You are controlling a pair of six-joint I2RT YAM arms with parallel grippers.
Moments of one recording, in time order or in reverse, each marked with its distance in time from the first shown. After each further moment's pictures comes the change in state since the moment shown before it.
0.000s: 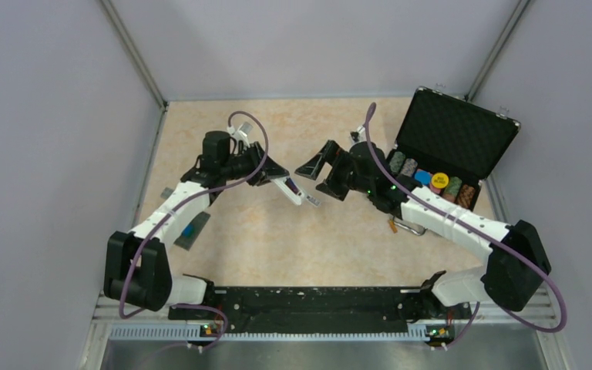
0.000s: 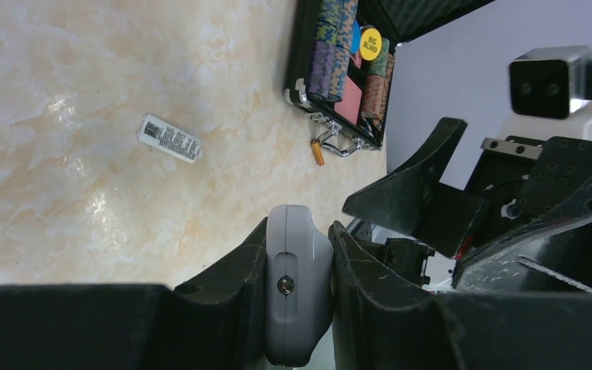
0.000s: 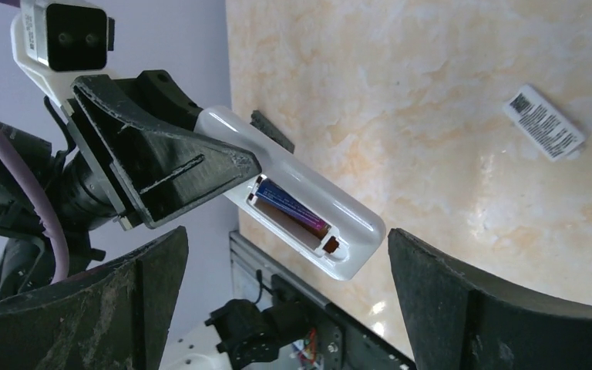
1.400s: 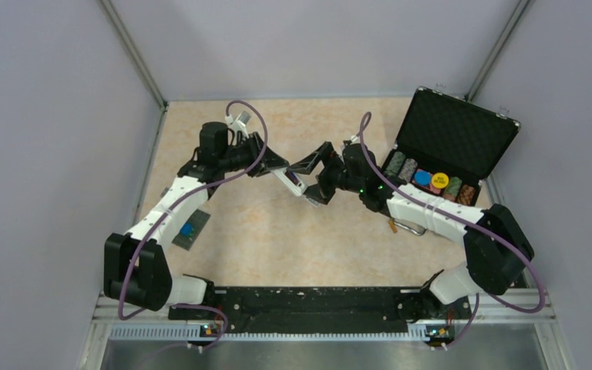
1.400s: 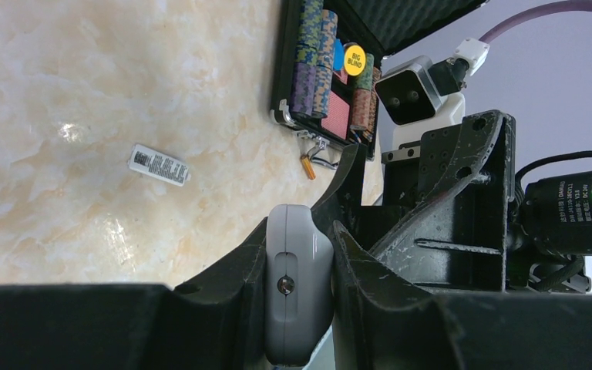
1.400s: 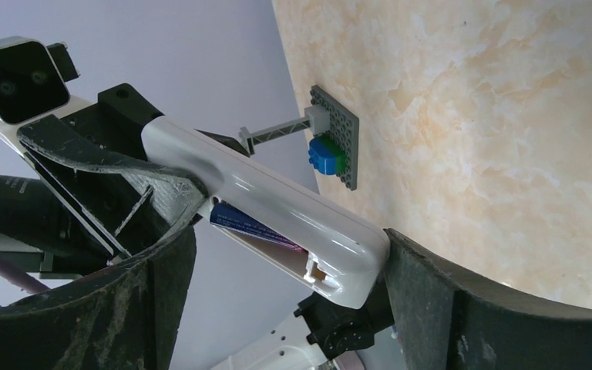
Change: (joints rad) left arm 0.000 0.002 0.098 -0.031 -0.006 0.020; right arm -0.012 0.131 -0.033 0.206 -0.149 0.356
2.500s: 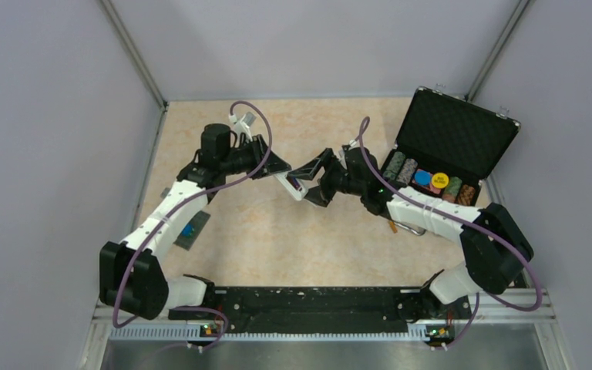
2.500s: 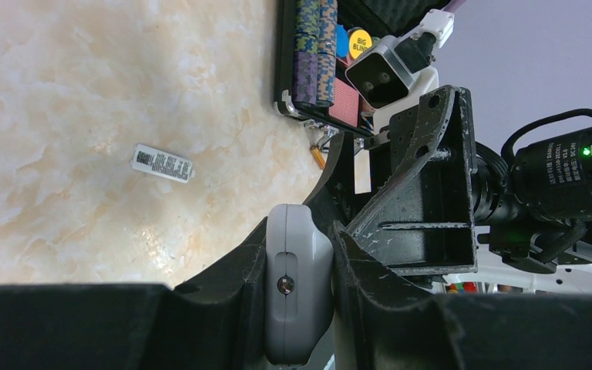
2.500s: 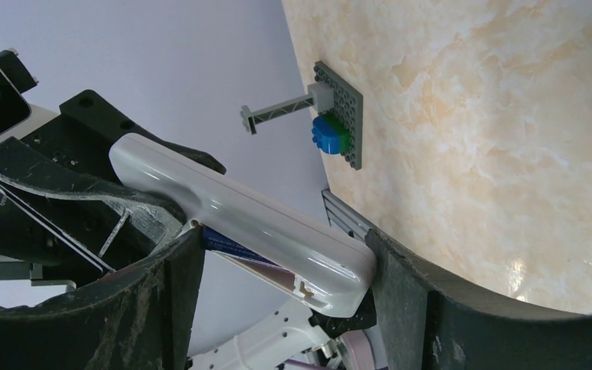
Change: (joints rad) left arm -0.045 -0.048 0.000 -0.047 -0.033 0.091; right arm -0.014 0.006 -0.056 0.068 -0.076 0.037
